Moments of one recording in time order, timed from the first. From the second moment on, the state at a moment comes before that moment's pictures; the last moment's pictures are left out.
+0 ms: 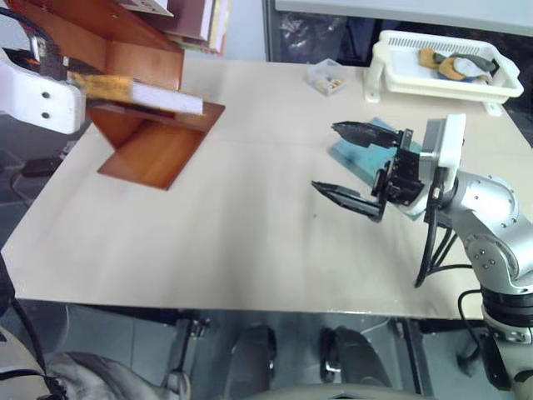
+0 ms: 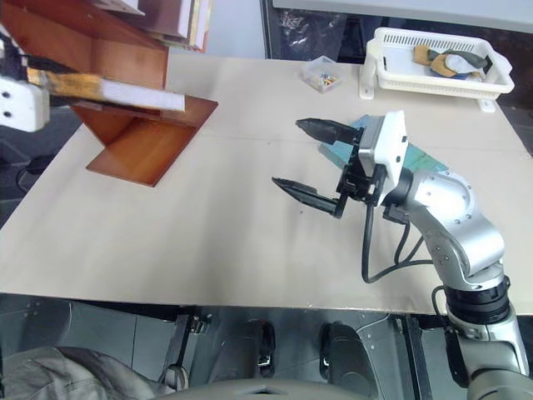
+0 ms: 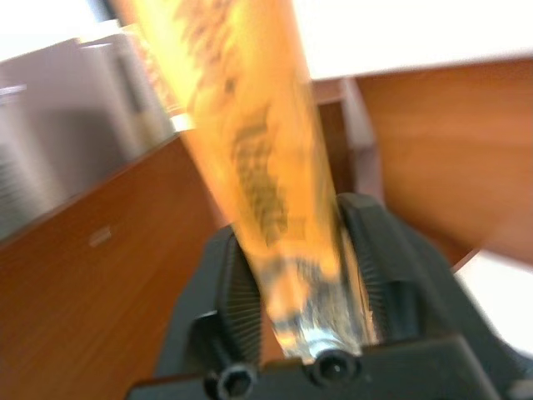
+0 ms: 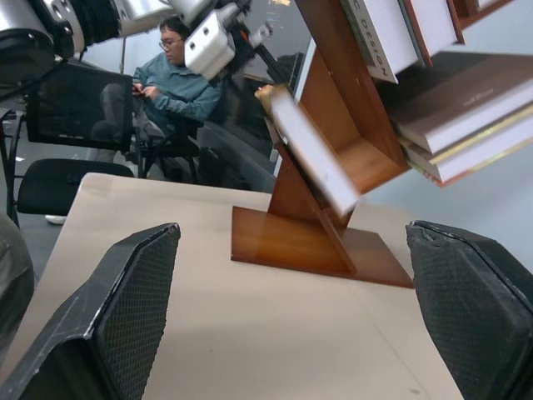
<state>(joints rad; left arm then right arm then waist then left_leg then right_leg) -1.19 1.25 -0.16 0.82 0.26 -0.68 -1.24 -0.50 -0.54 0.02 -0.49 0.63 0.40 0.81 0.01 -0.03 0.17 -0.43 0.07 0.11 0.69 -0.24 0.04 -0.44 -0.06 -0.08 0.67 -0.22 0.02</state>
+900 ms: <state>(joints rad) -0.16 0.73 0.19 -0.55 -0.78 0.59 -0.61 -0.09 -0.67 -0.07 -0.61 0.47 0.62 0.56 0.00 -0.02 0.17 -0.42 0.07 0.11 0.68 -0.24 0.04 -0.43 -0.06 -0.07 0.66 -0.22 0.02</state>
